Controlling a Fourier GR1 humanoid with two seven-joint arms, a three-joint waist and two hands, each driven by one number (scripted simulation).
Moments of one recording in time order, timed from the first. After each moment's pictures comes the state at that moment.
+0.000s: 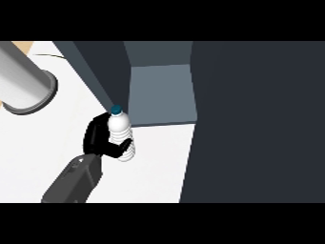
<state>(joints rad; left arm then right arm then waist) -0.52 0.08 -0.07 -0.40 0.47 -0.10 -0.77 0.24 -0.26 -0.13 -2.38 -0.26 0.06 0.21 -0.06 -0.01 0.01</state>
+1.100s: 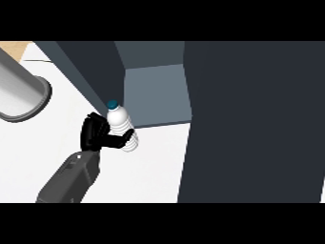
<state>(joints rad) -0.53 0.12 -0.18 -0.45 0.53 0.23 -0.71 0.20 -0.34 -0.30 -2.30 -0.53 0.18 0.19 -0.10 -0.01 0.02</state>
